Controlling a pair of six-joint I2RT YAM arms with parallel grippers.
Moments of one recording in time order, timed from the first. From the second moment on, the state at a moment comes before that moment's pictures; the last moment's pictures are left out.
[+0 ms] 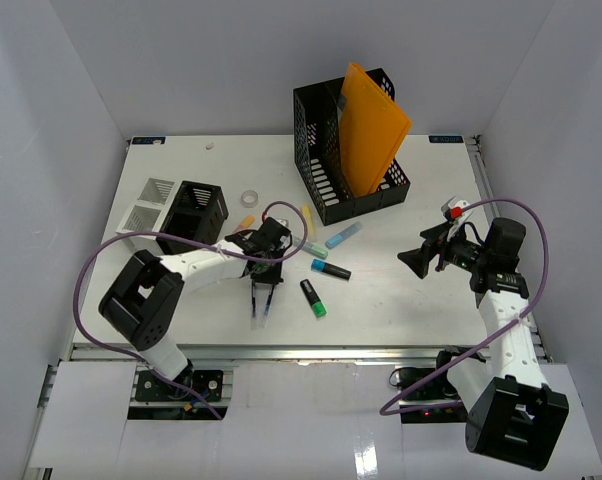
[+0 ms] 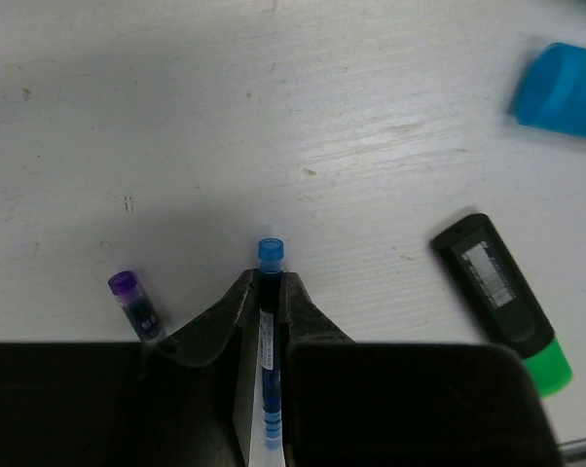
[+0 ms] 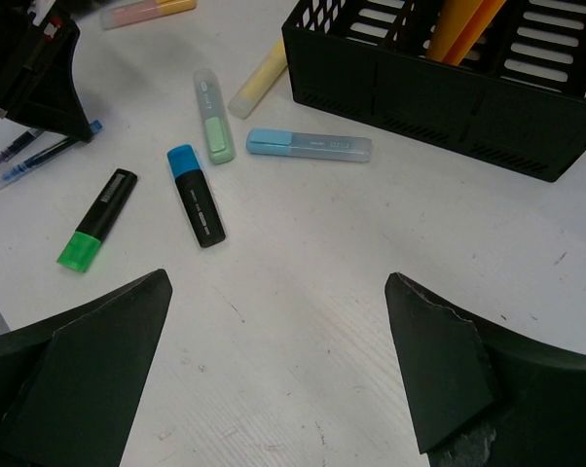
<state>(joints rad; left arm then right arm) -0.70 1.64 0.94 -0.41 -0.14 -0.48 -0.21 0.91 0.59 -0.19 -1.02 -0.35</state>
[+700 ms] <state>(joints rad) -0.38 1.10 0.99 0.14 -0.21 -0.30 -0.21 0.89 0.59 -0.19 -1.03 -0.35</state>
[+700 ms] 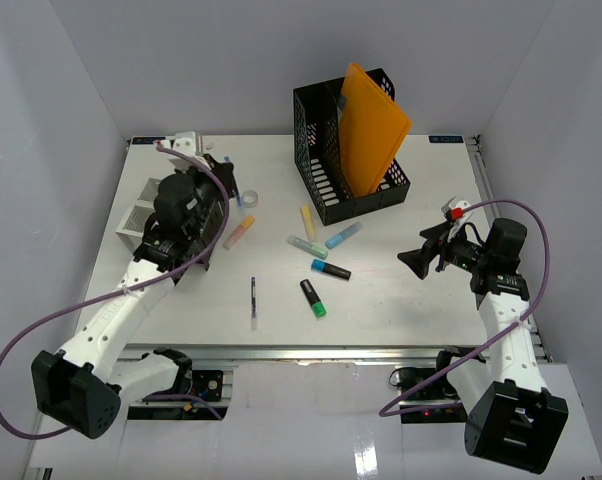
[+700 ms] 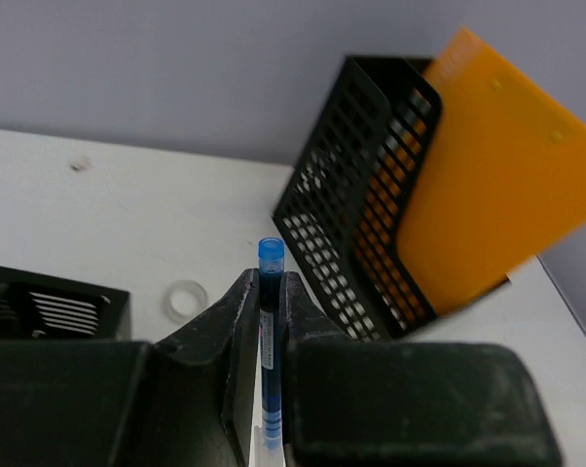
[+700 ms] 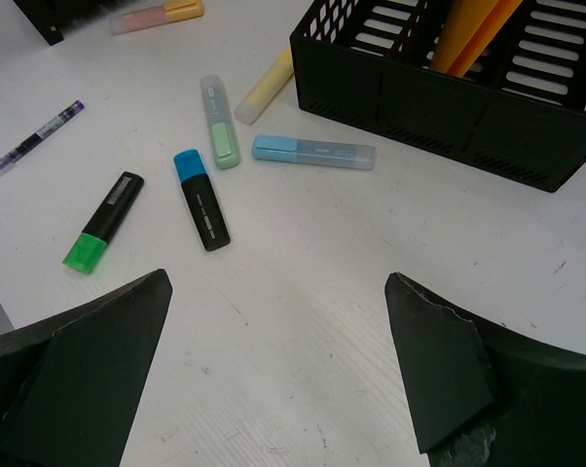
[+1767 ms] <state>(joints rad) -0.06 1.47 0.88 0.66 -0.12 -0.15 -0.22 0.88 0.59 -0.19 -1.04 -0.35</state>
